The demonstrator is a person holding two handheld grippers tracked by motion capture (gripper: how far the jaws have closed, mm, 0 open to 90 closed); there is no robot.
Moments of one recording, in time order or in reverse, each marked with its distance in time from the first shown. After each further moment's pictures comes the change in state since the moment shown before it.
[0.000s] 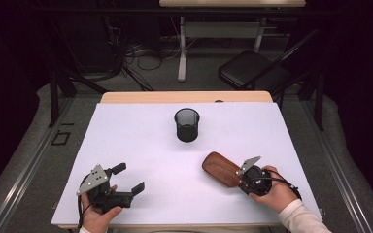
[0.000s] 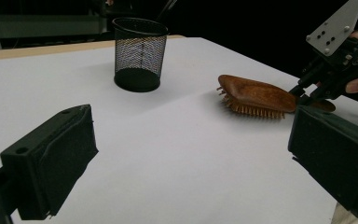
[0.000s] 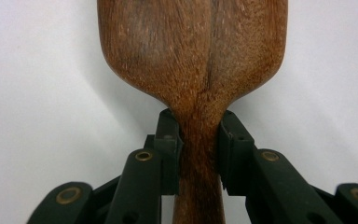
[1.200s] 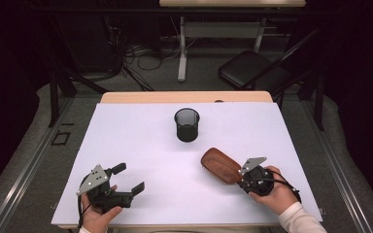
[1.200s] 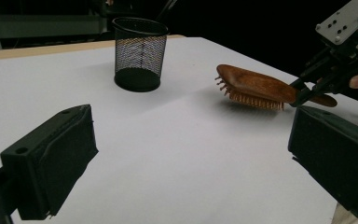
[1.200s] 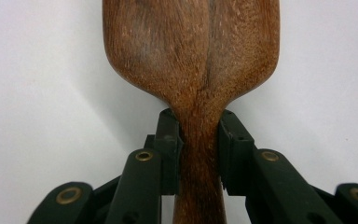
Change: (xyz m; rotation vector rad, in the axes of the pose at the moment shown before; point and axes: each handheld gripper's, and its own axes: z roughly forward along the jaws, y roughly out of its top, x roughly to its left) left arm 0.000 0.000 0.000 -0.001 0.001 0.001; right arm 0.002 -0.002 -0.009 -0.115 -0.020 0.032
